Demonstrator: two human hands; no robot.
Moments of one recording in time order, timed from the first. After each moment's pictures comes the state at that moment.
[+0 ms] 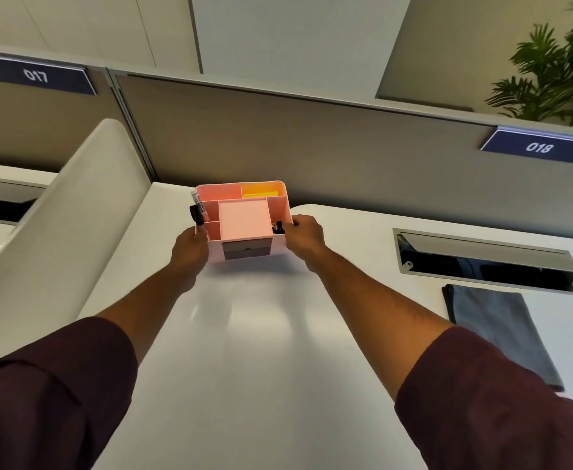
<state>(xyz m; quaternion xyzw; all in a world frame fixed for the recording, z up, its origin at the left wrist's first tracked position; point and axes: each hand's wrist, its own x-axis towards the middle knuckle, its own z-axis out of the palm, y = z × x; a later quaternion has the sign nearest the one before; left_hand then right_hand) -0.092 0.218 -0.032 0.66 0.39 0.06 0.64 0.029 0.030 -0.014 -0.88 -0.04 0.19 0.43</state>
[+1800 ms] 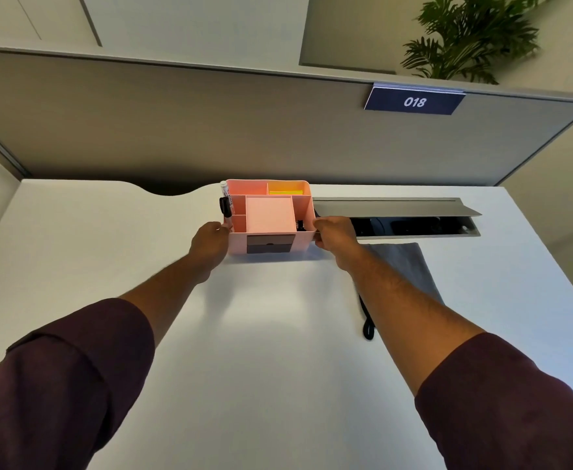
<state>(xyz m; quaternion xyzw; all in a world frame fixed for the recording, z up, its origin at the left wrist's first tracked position) 0.004 0.008 -0.055 0.76 0.31 -0.07 0.57 0.081 -0.225 -0.031 -0.83 0.21 0.13 0.50</state>
